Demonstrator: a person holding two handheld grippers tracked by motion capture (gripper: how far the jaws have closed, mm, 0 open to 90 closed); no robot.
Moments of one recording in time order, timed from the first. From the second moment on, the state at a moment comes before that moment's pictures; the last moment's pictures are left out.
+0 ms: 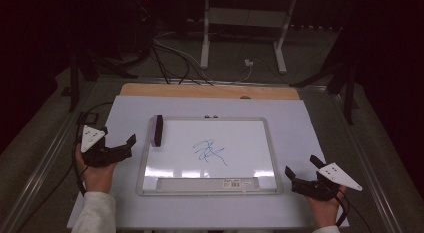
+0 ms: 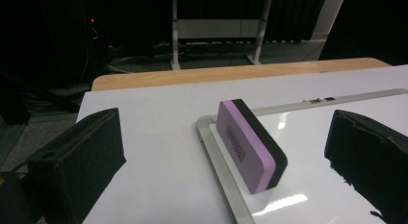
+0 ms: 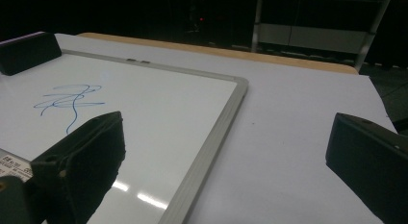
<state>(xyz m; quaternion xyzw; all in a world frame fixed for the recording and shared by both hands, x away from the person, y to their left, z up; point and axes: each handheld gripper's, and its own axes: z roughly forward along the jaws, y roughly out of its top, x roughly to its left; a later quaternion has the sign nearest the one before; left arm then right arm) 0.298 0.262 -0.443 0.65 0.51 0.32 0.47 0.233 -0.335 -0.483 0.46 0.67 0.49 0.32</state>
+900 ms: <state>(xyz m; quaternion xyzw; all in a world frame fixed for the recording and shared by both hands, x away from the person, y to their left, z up) 0.355 0.242 -0.463 0.67 0.54 0.28 0.44 0.234 -0.335 -0.483 0.46 0.67 0.49 0.31</state>
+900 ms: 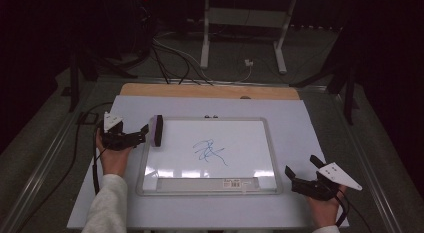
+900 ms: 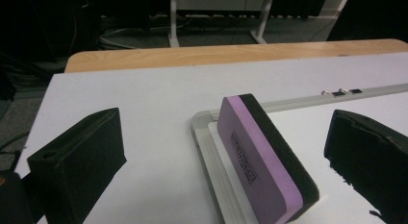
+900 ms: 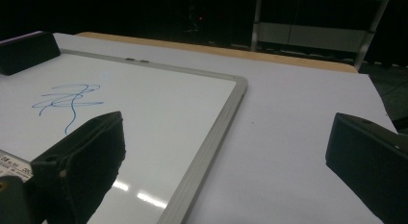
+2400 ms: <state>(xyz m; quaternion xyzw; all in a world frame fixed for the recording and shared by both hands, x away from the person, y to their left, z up) 0.380 0.221 -0.483 0.70 0.56 0.20 0.39 0.235 -0.335 -0.484 0.46 0.67 0.49 0.31</state>
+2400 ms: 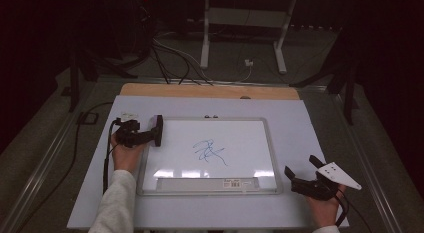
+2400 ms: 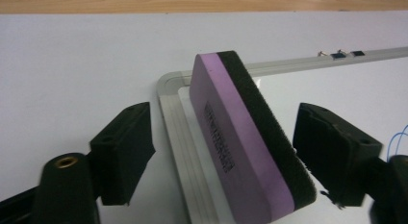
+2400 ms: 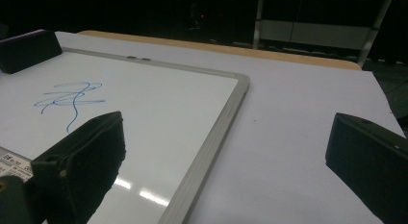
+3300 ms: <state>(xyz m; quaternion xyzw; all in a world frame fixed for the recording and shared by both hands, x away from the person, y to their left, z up) 0.383 0.204 -0.493 0.71 0.56 0.17 0.40 0.235 -0.336 -0.484 0.46 0.67 0.49 0.31</state>
